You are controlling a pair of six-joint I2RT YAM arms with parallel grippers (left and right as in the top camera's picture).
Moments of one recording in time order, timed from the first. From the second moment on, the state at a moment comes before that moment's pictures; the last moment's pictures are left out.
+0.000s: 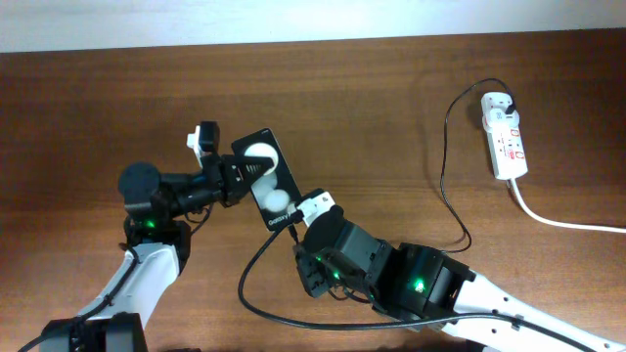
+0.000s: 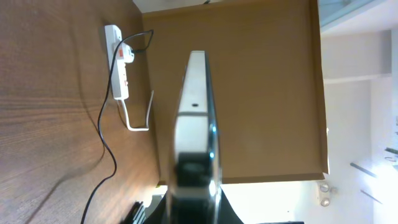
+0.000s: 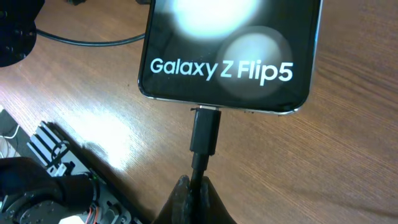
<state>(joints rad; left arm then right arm) 0.02 1.44 0.58 0.90 1.26 -1.46 1.03 1.24 1.13 -0.70 0.04 0.55</state>
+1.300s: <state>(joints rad) -0.26 1.81 1.22 -0.21 0.88 -0.56 1.02 0.75 1.14 -1.01 0.30 0.53</state>
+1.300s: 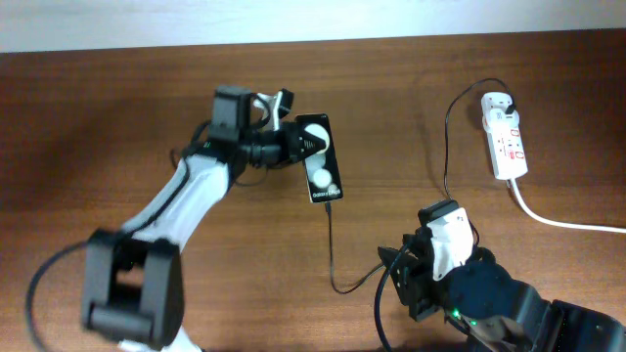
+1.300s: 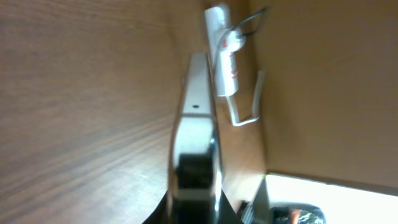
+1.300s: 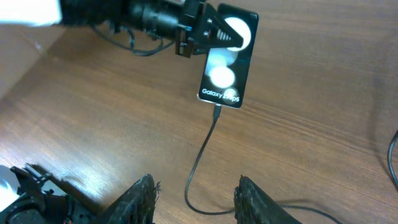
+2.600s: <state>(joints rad) -0.34 2.28 1.59 -0.44 0.73 -0.31 1.02 0.75 1.14 -1.07 0.31 0.54</state>
